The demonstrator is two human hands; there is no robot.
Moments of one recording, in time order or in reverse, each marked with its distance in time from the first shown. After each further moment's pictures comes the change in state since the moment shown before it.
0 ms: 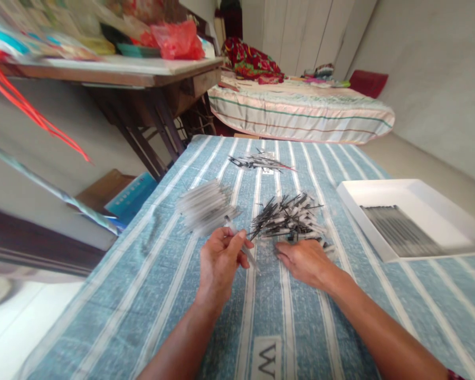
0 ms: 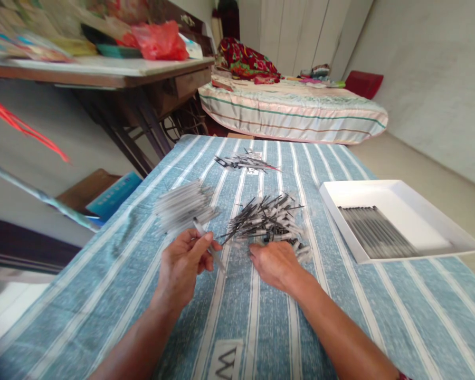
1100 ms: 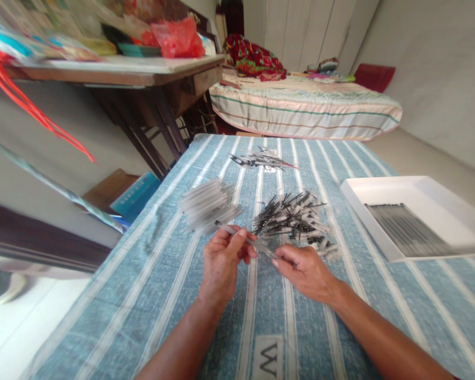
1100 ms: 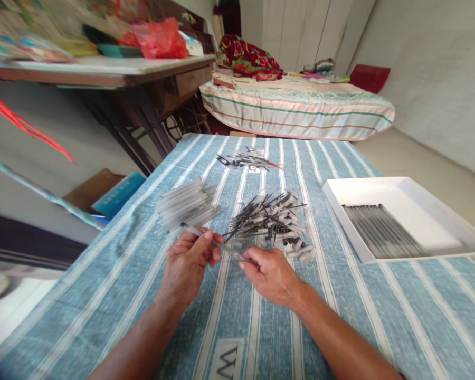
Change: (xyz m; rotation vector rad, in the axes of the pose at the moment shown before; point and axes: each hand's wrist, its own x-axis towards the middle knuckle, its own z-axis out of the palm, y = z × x) left_hand 0.001 -0.005 0.001 -0.207 -0.111 0.038; right_hand -0.013 -0.014 0.009 0.851 0.250 -0.068
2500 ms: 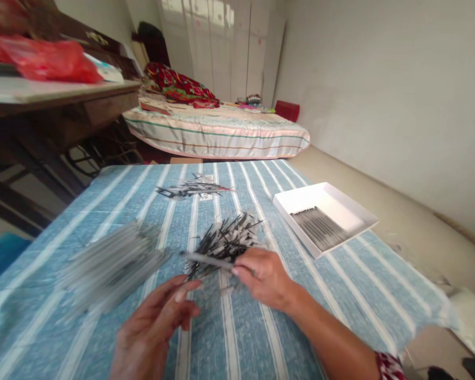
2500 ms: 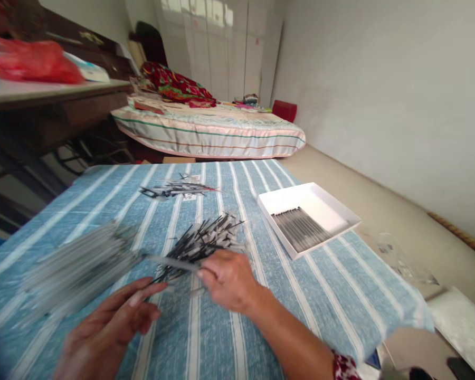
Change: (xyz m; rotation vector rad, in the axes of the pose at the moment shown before) left_hand 0.005 0.002 0.006 0.207 -0.039 -0.138; right_hand 0.009 0.011 -0.043 -0.372 0.377 -0.142
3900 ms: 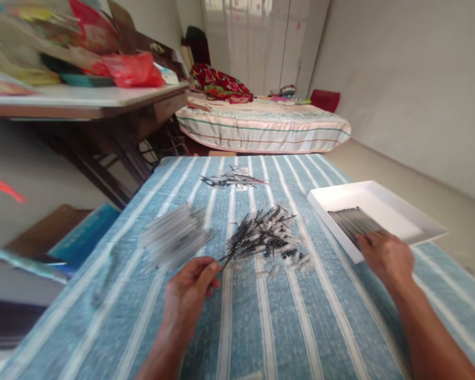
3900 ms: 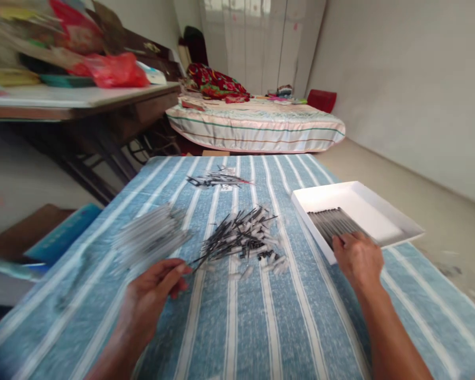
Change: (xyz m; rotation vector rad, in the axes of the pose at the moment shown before) left_hand 0.011 -0.003 -0.020 0.291 0.139 0.092; right_hand -0.065 0.106 -0.090 -0.915 -0.051 0.754
